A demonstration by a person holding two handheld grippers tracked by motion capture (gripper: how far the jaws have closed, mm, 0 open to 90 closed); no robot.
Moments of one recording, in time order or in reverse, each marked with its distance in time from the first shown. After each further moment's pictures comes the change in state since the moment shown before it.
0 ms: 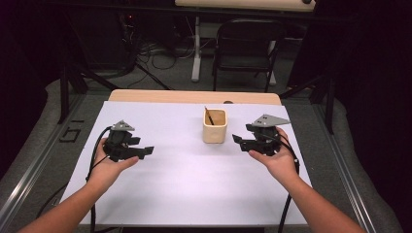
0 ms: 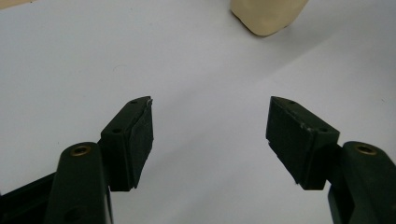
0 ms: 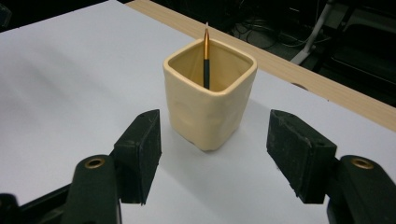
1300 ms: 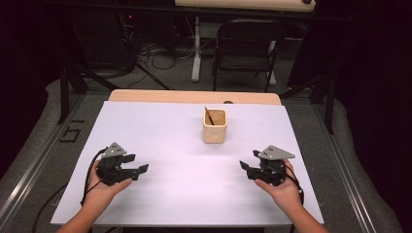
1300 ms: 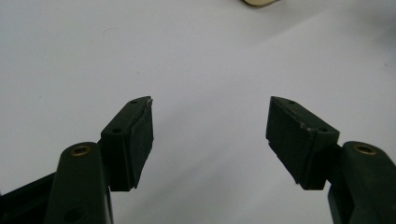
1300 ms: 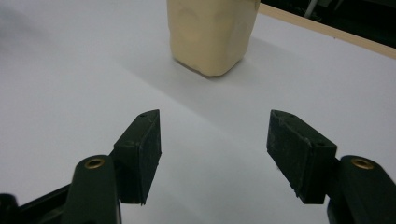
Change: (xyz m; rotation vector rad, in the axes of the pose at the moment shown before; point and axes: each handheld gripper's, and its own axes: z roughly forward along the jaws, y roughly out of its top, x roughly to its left) left arm -0.003 -0.066 0.000 -0.071 -0.007 0.017; right arm 0.015 -0.088 -0.012 0.022 -0.040 0.007
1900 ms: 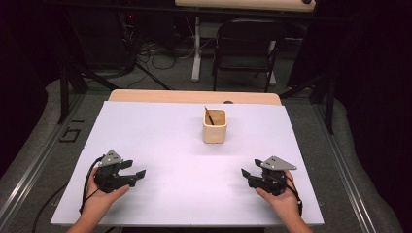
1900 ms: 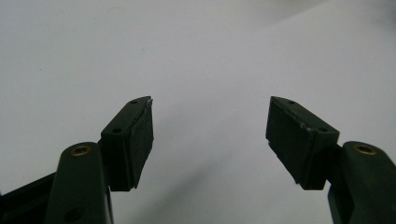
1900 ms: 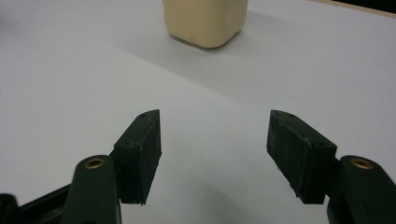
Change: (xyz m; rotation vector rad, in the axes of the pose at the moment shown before) left arm 0.002 -0.026 0.004 -0.011 0.013 -0.003; right arm 0.003 -0.037 0.003 -0.016 -0.015 0.073
